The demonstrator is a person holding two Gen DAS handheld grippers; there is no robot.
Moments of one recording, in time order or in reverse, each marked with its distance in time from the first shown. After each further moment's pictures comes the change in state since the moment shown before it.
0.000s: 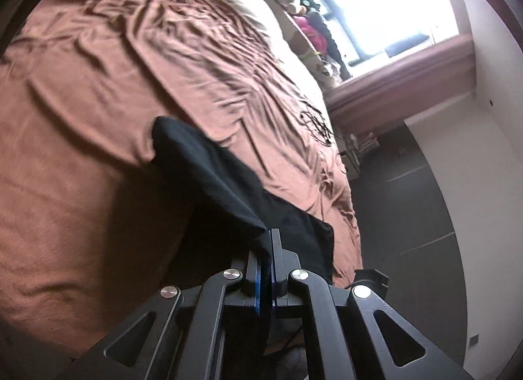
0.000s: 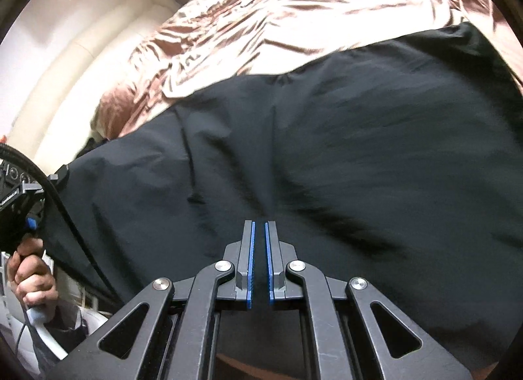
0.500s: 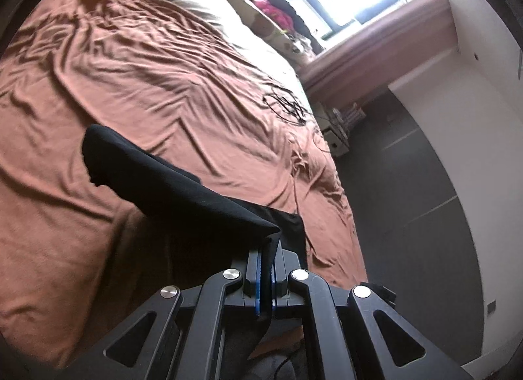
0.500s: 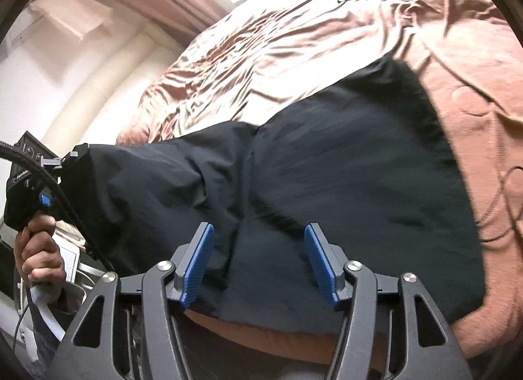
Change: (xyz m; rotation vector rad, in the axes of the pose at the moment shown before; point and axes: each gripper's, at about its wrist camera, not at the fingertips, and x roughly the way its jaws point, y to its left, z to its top) left arm 0.050 -0.107 0.002 0.167 0.068 0.007; right arm -0.091 -0.052 -0.030 0.069 -0.157 0.055
